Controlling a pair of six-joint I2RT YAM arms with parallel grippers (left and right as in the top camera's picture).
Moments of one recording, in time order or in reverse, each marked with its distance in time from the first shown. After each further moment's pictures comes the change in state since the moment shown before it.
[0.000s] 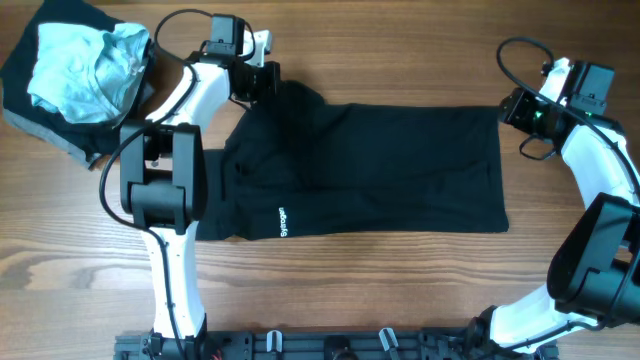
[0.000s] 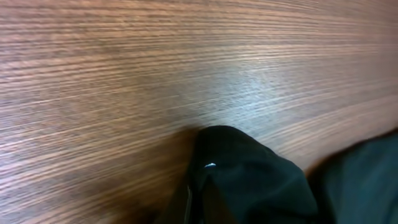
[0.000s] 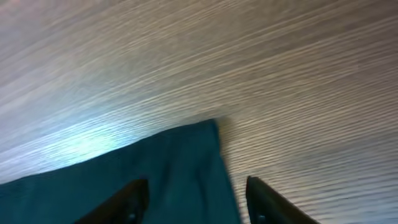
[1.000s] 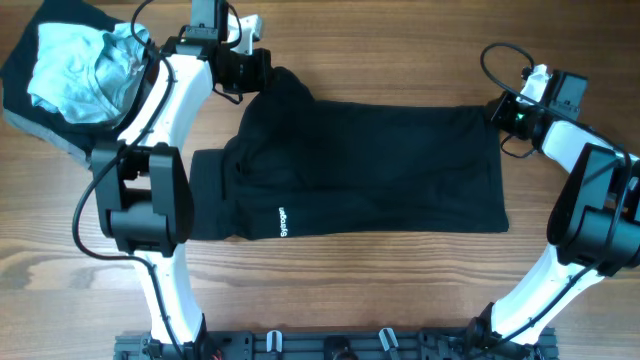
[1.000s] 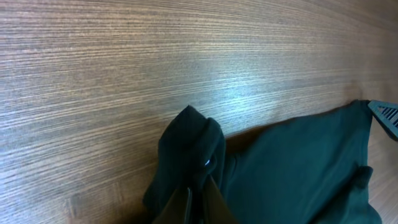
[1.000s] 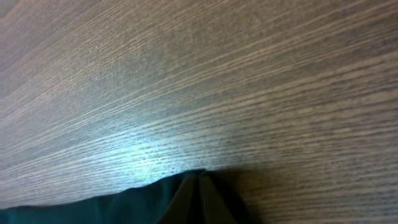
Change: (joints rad) left arm 0.019 -0.176 0.000 -0.174 0.024 0.000; right arm 0.000 0.266 0.003 0.281 -0.217 0.070
